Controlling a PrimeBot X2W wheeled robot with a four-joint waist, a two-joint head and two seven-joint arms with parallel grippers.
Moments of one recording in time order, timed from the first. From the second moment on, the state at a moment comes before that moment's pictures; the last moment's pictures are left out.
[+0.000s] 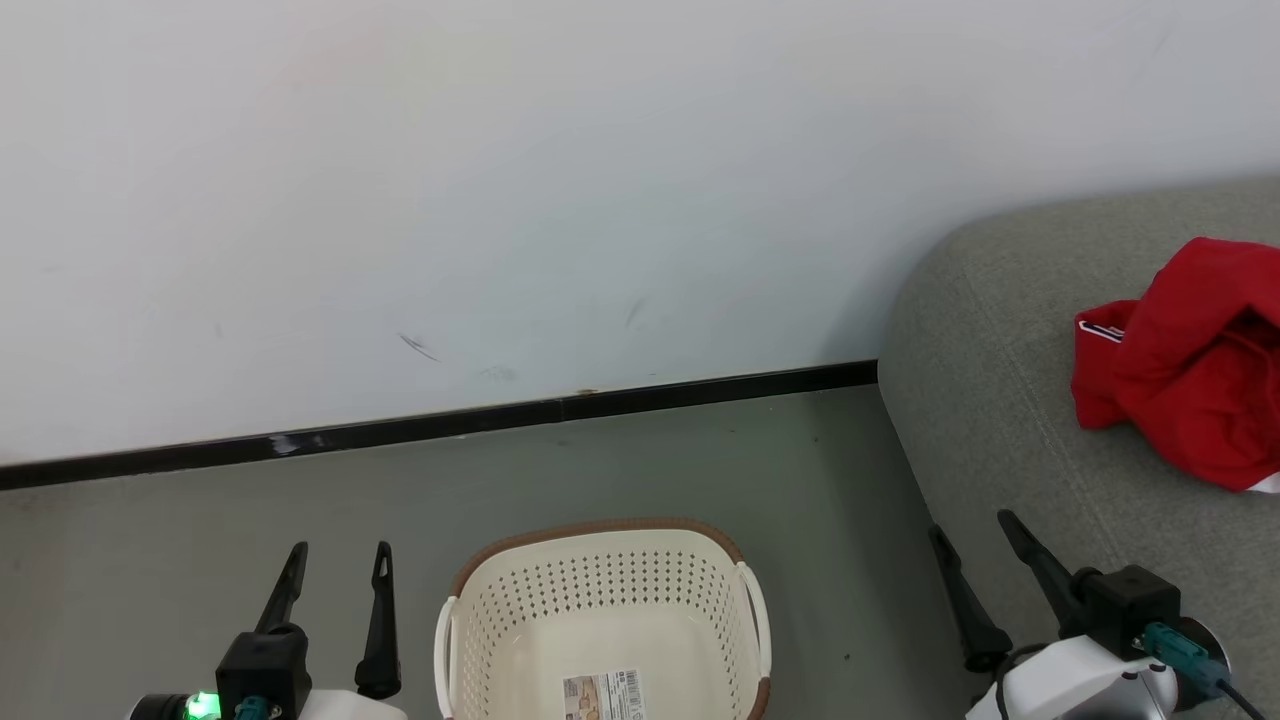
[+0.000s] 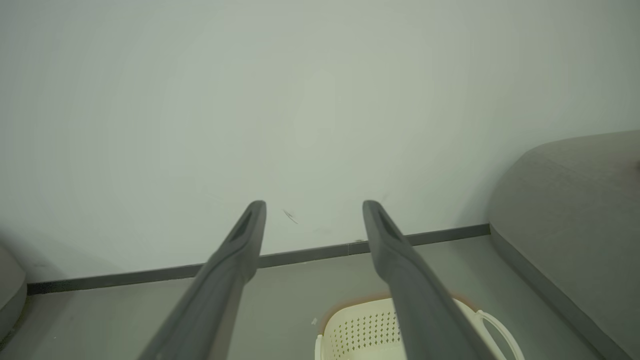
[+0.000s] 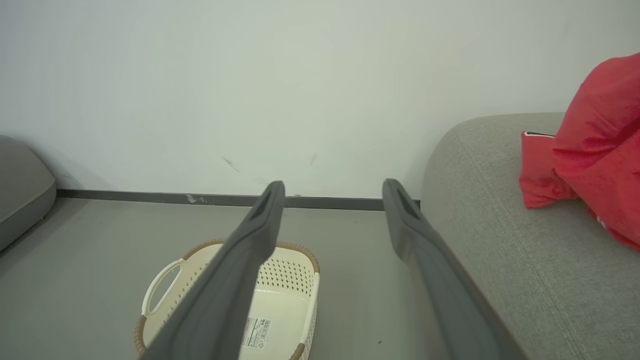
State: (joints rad) left arm -0.04 0.19 -0.32 0.14 -0.37 0.30 -0.25; right arm -0.01 -0.06 0.06 0.20 0.07 0.13 -0.25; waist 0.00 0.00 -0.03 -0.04
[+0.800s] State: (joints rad) left arm -0.03 0.19 -0.30 0.20 -0.36 0.31 -0.25; right arm 0.05 -0.04 0.01 0.12 0.06 0.13 -0.25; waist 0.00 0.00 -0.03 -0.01
